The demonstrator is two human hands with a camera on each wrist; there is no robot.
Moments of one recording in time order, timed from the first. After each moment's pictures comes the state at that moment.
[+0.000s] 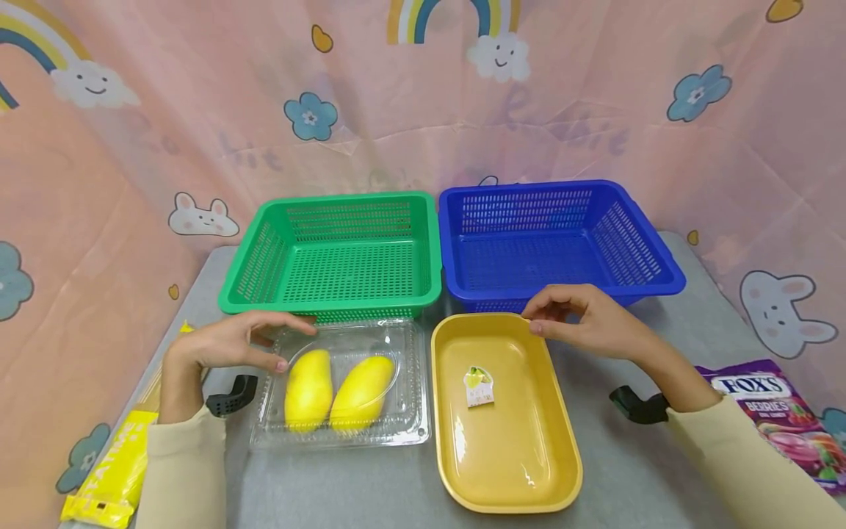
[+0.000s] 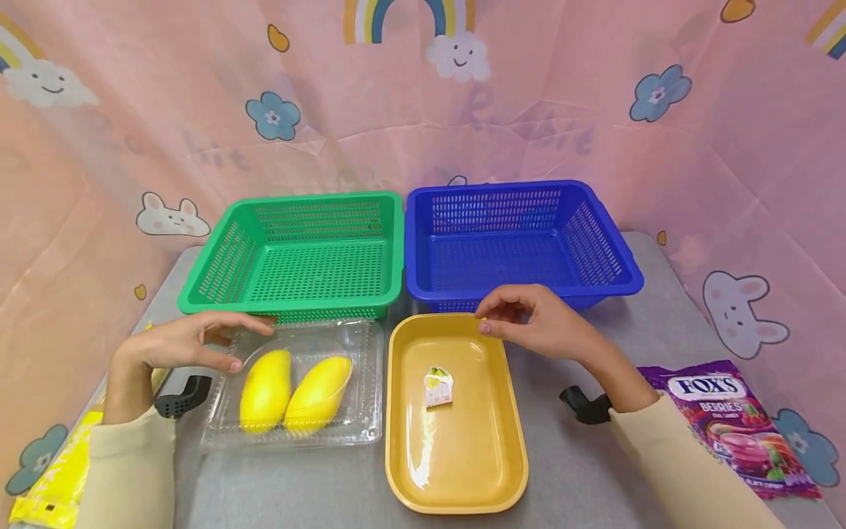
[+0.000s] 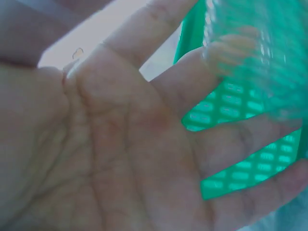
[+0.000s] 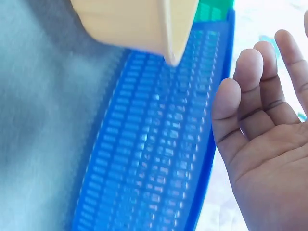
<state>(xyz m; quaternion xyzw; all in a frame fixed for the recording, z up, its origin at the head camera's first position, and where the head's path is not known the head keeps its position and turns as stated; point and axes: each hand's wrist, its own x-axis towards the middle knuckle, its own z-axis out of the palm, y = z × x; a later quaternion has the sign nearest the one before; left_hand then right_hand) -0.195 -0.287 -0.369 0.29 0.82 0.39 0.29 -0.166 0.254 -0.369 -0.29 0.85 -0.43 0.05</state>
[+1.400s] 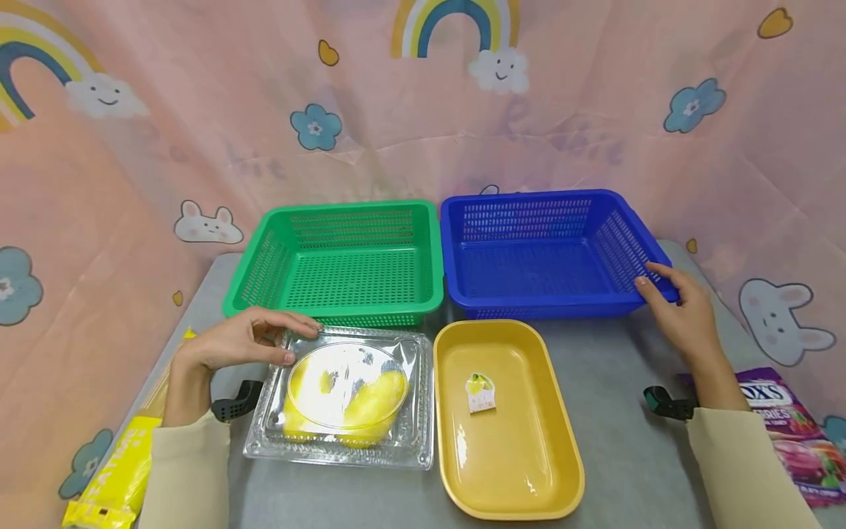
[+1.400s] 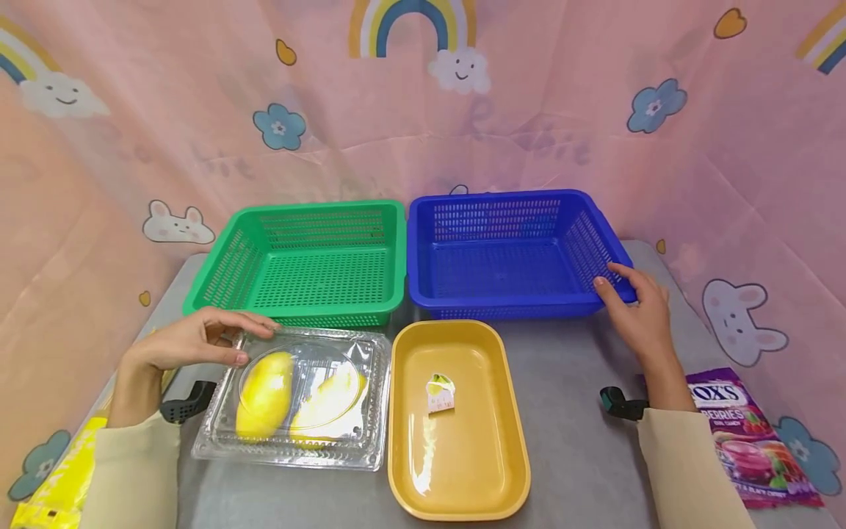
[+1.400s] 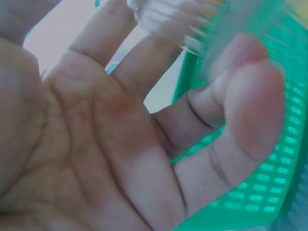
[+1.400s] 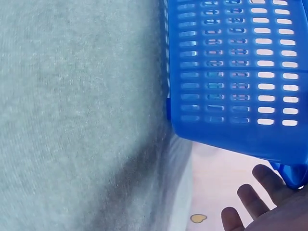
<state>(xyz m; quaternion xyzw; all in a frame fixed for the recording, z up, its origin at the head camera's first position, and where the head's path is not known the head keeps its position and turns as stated) -0.197 -0.284 -0.370 0.34 0.77 0.48 0.25 -0.183 0.363 -0.418 0.08 0.89 -0.42 -0.14</state>
